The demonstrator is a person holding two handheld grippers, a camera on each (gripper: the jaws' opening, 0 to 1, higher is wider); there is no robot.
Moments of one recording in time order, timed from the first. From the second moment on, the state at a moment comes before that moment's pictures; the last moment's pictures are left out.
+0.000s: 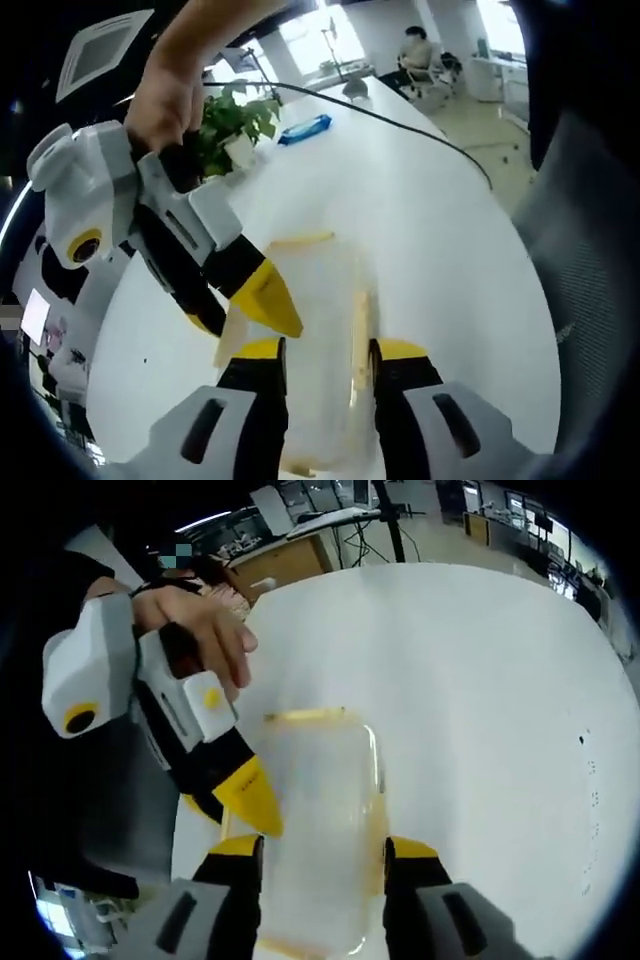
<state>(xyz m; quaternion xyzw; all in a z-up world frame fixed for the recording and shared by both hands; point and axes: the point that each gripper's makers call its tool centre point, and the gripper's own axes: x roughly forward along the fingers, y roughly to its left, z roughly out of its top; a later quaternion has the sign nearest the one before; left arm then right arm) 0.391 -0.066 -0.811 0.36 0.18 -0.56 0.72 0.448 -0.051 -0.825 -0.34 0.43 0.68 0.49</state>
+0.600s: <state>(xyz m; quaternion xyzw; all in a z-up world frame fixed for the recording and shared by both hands) 0.387 -0.054 -0.799 0.37 0.20 -0.56 0.71 0.445 -0.051 -0.806 -0.36 0.40 0.67 0.51</state>
